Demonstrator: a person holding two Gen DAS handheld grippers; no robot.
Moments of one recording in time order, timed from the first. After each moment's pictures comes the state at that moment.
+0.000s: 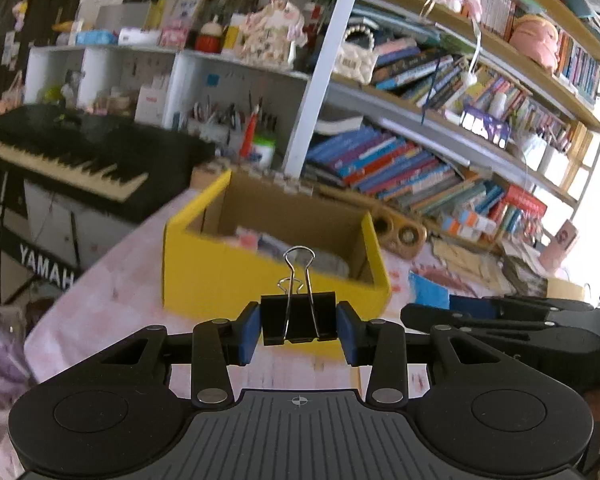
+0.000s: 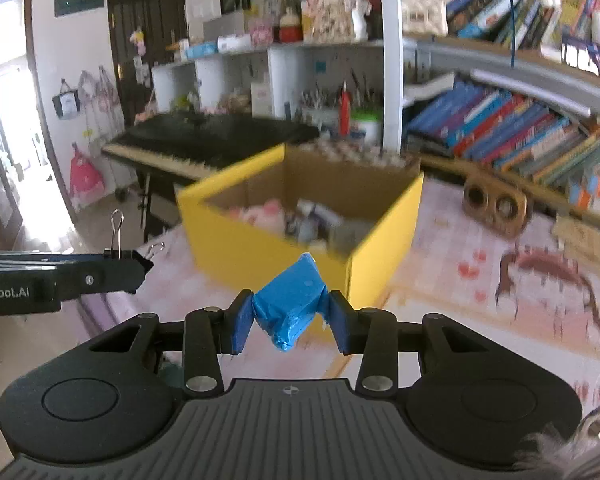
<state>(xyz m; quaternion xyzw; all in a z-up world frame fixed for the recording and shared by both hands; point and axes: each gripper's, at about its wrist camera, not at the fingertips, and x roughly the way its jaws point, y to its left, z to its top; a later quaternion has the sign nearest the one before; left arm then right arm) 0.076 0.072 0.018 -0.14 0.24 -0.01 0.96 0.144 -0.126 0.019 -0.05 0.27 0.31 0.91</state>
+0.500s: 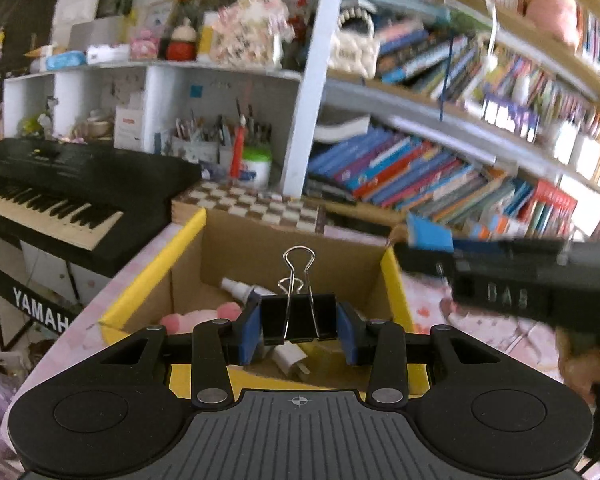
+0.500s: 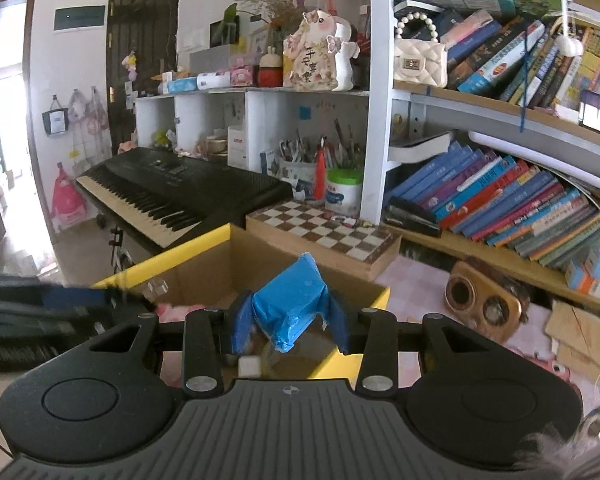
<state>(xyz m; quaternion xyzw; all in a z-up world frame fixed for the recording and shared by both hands) 0.200 0.054 0.009 -0.09 0.26 0.00 0.96 0.275 -0.113 0.044 -0.07 0.21 0.31 0.92</state>
